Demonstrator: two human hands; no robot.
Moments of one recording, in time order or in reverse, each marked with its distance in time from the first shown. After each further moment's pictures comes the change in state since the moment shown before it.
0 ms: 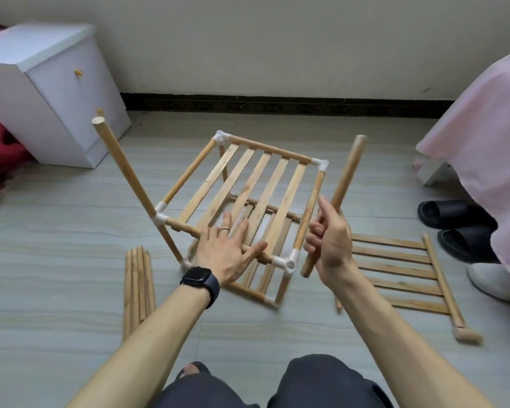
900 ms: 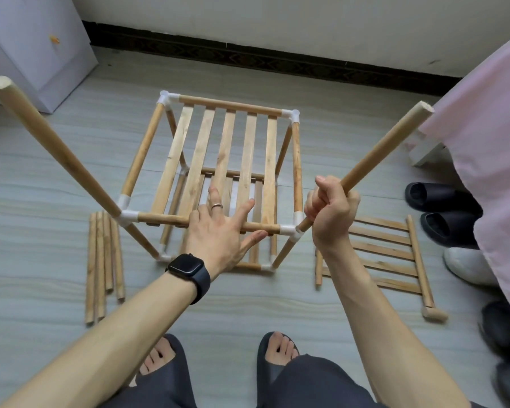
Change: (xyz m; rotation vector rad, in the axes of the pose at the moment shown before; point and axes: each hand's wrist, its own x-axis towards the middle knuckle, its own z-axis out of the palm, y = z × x) left_hand 0.000 0.029 0.028 0.078 0.149 0.034; right_hand 0.034 0.012 -0.013 -0.110 -0.032 -0.378
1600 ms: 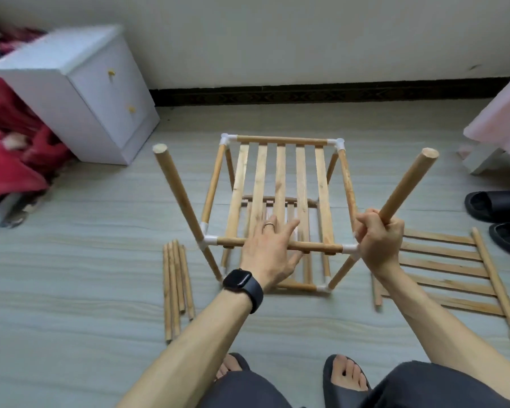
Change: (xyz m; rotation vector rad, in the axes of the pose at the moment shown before) left_hand -0.013 -0.019 -0.038 -0.212 -0.043 0.059; right_hand -0.014 0.019 -0.008 -0.227 0.048 -0.050
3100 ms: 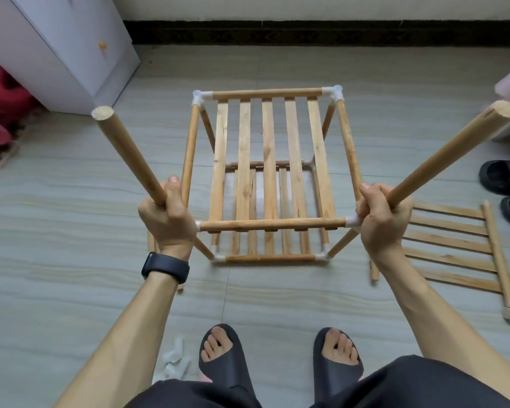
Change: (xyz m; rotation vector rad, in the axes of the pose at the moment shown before) left_hand -0.001 -0.109 -0.002 -1.061 0.985 -0.454; right_hand 0.005 0.015 0.015 -0.093 0.045 0.010
